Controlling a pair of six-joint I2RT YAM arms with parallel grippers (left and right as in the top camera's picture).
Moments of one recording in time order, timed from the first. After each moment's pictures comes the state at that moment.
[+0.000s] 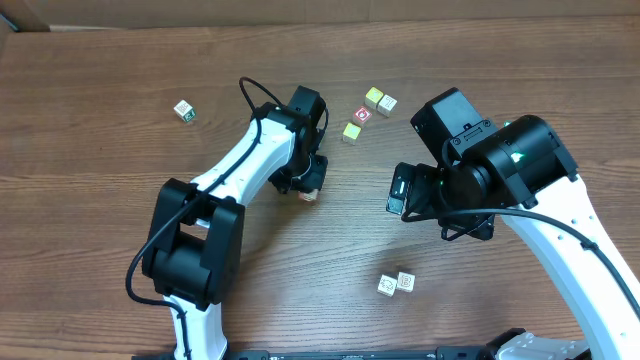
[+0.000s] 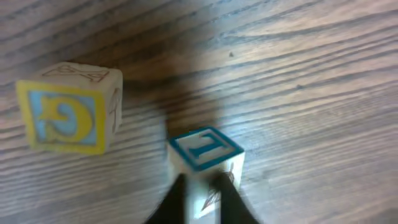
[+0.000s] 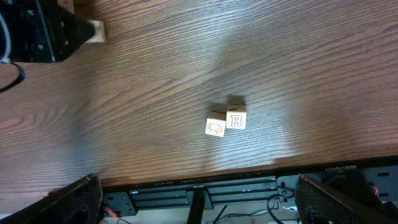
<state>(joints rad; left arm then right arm) -0.41 2.02 1.48 -0.99 0.11 -0.19 0.54 1.48 1.69 -1.64 -0.09 0.80</state>
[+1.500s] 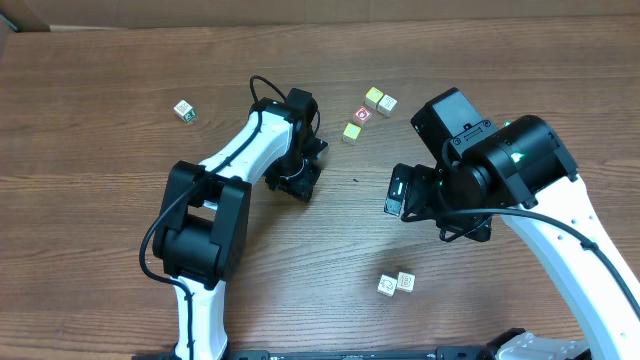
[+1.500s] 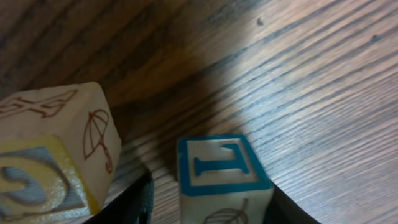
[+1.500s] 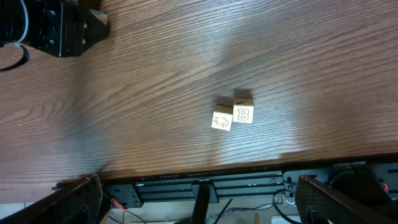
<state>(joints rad) -0.37 2.13 1.53 -1.05 0.10 0.16 0.54 1.48 1.69 -1.64 -0.13 0.80</state>
